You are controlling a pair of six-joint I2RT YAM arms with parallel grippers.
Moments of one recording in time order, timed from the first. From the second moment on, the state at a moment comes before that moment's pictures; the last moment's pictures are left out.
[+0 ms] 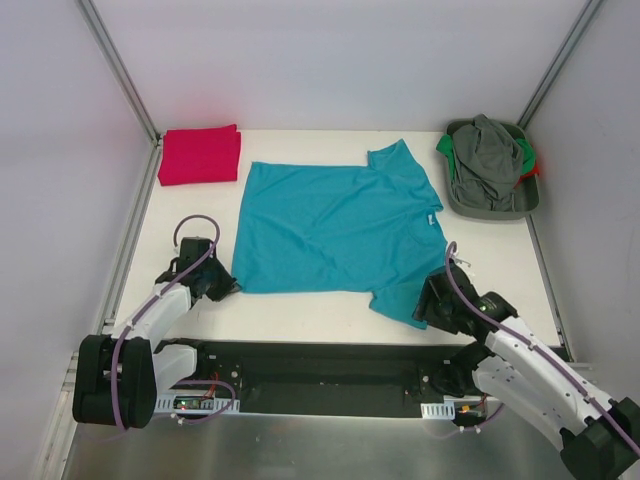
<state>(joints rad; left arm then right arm) -0.06 1.07 0.40 -0.35 0.16 -0.81 0.56 0.69 0.46 -0.87 0.17 0.80</state>
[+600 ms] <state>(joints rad) -0.06 1.01 0.37 -0.35 0.16 -0.79 0.63 0.86 0.45 -0.85 0.22 0.96</state>
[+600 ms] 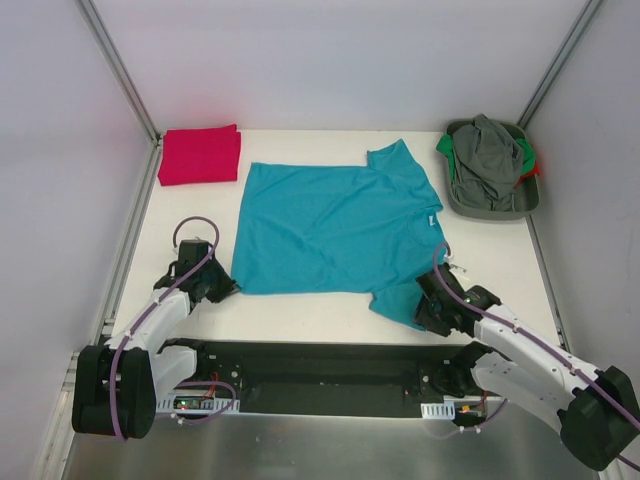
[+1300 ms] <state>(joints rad) -0.06 0.99 0.36 -0.35 0.18 -0.79 0.64 0.92 0.44 -0.84 0.25 1.00</state>
